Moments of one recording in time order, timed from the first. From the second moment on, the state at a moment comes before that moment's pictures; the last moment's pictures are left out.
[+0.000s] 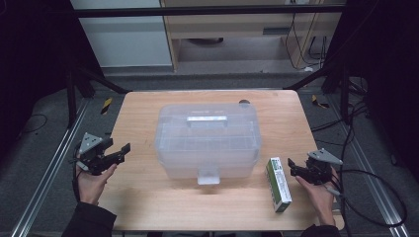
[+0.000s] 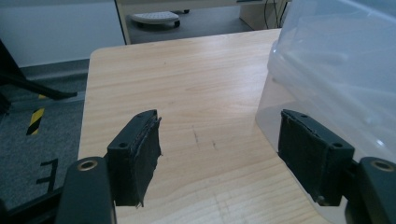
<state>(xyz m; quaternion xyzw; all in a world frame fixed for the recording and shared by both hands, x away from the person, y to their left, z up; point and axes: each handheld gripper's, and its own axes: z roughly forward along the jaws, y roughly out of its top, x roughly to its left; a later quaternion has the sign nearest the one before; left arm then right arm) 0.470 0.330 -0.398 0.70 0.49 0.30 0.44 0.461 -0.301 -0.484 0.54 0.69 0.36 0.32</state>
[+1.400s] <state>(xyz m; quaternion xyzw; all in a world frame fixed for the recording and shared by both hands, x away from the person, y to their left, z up) 0.502 0.285 -0.317 0.81 0.33 0.26 0.41 0.459 -0.303 -0.486 0.53 0.71 0.35 0.31</state>
